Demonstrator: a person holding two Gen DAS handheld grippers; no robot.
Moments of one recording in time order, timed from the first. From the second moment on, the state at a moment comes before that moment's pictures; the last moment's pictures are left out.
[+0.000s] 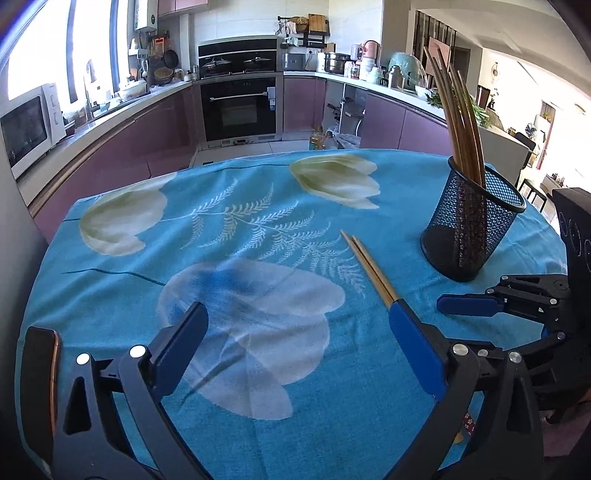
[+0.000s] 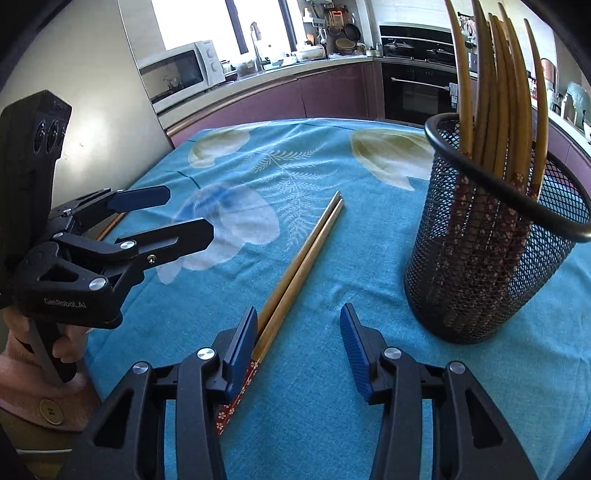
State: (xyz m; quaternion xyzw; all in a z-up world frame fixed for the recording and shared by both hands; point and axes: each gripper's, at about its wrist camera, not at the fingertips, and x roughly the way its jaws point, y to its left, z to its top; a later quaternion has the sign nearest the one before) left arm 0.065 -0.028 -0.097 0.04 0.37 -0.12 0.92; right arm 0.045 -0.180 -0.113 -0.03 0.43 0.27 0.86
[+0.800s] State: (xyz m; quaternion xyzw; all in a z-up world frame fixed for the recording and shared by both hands) left arm 0.093 -0.079 -0.130 0.07 0.44 -0.19 0.87; right arm 0.050 -0.195 -0.116 -0.01 0.44 0.26 0.86
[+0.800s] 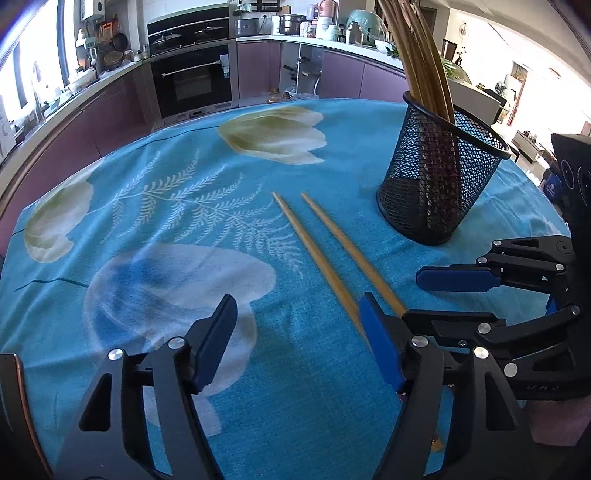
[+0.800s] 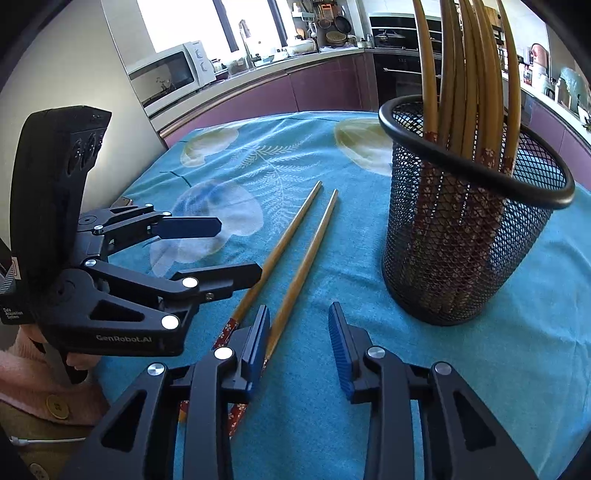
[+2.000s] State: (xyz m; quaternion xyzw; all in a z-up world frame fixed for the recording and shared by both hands) left arm 0.098 -0.068 -0.131 0.04 0.46 -0.19 0.87; right arm 0.067 -0.196 -0.118 0.03 0.44 0.24 0.87
